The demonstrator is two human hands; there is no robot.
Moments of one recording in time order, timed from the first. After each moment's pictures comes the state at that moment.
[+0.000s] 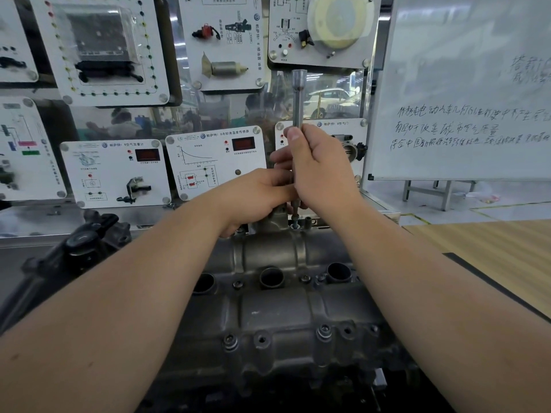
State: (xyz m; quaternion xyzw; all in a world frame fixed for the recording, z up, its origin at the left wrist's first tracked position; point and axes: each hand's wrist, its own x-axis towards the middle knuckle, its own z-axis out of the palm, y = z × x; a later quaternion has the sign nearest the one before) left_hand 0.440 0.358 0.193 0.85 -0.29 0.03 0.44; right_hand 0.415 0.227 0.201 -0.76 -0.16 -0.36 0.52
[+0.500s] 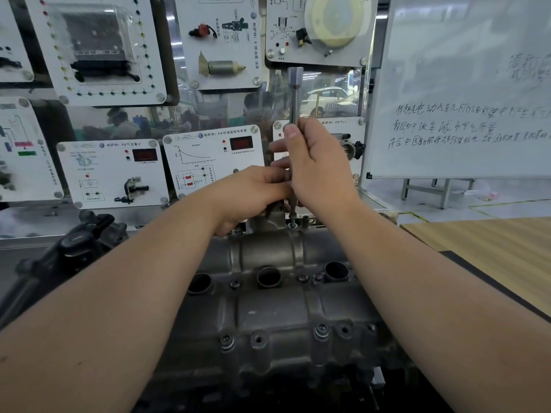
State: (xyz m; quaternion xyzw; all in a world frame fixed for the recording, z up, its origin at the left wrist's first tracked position) left_hand 0.440 0.359 0.194 0.83 -0.27 -0.01 0.49; right_hand 0.412 0.228 0.201 -0.75 -0.16 -0.37 0.53
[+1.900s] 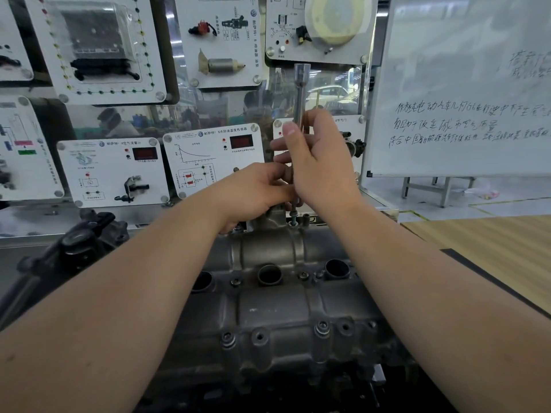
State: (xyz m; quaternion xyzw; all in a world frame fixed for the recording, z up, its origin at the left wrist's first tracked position) left_hand 0.440 0.357 0.194 0.84 -0.29 0.03 0.46; right_hand 0.418 0.226 0.199 -0.72 -0.19 -0.38 0.55
